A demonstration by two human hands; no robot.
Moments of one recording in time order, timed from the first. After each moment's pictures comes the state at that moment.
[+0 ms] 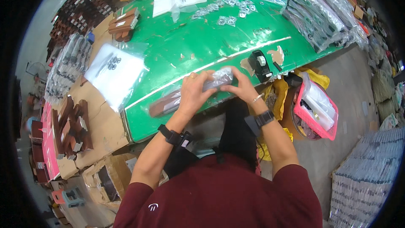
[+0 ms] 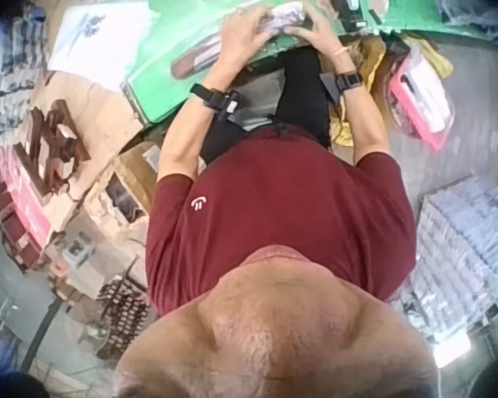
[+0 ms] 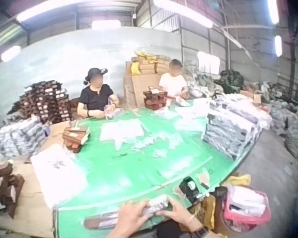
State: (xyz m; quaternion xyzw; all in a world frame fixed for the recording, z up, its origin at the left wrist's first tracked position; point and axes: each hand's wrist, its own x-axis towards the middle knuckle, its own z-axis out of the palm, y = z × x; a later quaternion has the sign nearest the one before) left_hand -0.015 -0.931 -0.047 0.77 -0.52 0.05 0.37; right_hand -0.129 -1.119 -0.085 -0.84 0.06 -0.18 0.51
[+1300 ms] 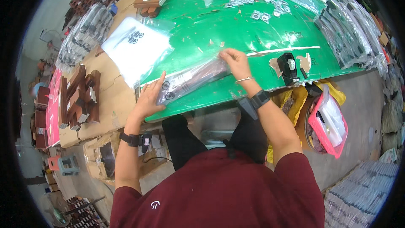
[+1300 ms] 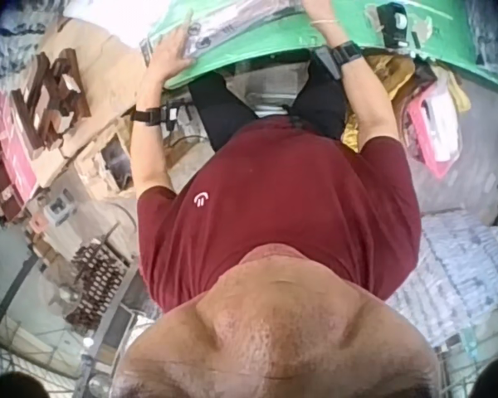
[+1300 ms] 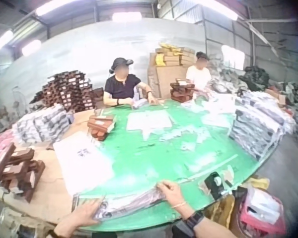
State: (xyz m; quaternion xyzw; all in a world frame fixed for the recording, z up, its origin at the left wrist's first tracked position) left_hand 0.055 -0.725 -0.036 0.91 -0.39 -0.13 0.11; right_hand -0.013 -1.067 -0.108 -0.69 0.07 -0.22 0.69
